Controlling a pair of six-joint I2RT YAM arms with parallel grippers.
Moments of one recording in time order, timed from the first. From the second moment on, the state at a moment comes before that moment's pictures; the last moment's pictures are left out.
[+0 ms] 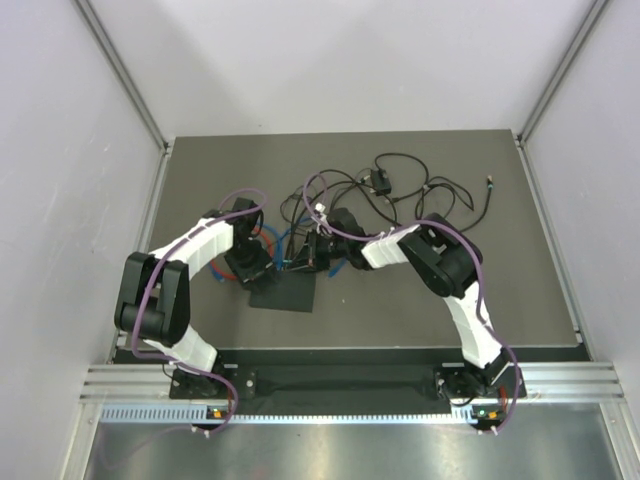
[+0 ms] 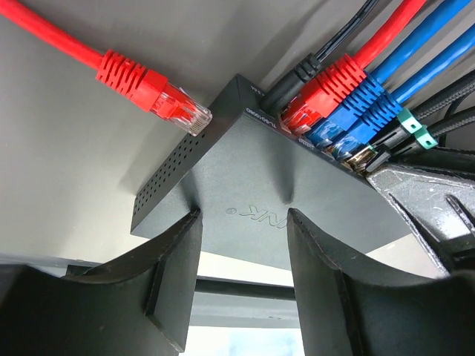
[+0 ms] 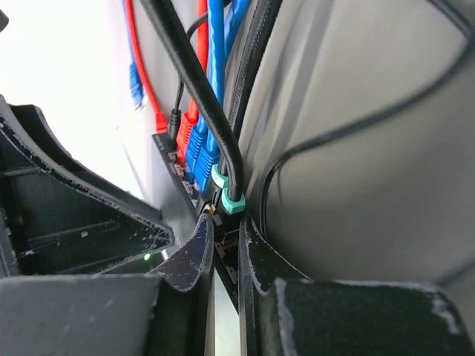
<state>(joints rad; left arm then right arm) -0.26 1.60 1.00 -0.86 0.09 -0.86 0.74 2.20 1.20 0.43 -0.60 0.97</state>
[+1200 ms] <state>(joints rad) -0.26 1.60 0.98 -0.85 0.17 -0.86 0.70 2.19 1.22 0.40 -0.58 0.99</state>
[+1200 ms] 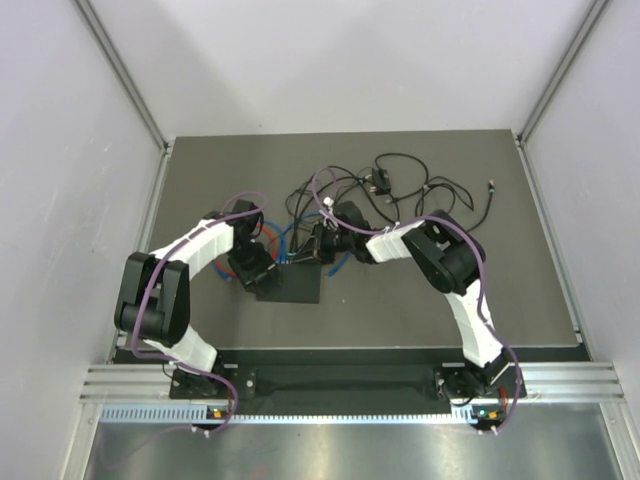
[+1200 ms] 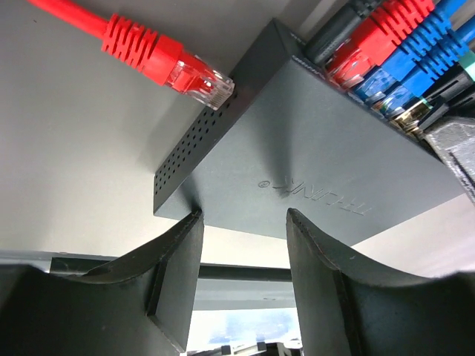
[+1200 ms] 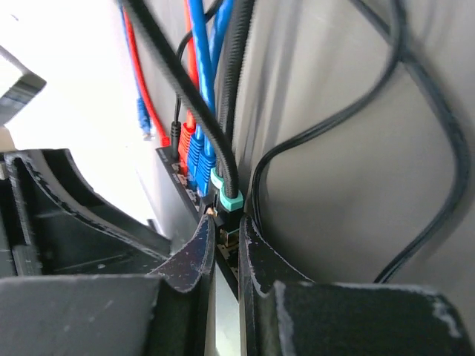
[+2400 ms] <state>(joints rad) -0.26 1.59 0.96 -0.86 0.17 -0.86 0.59 2.26 1.38 0.31 -0.70 0.89</state>
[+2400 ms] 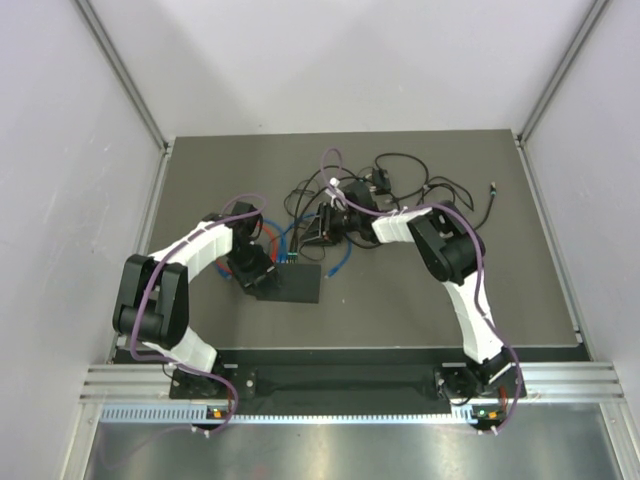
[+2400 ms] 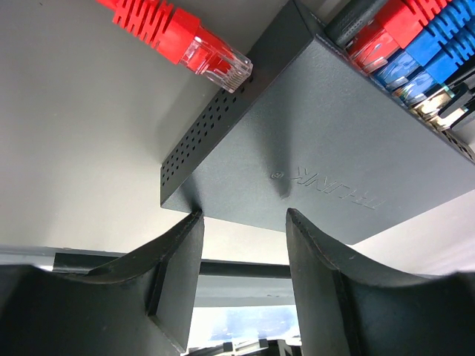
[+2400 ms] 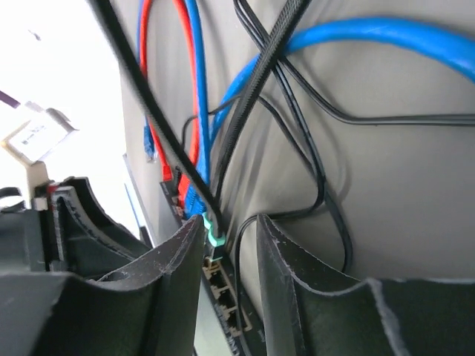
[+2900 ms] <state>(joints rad) -0.26 1.59 0.96 -0.86 0.17 -0.85 0.62 2.15 1.41 0.02 -0.65 0.56</state>
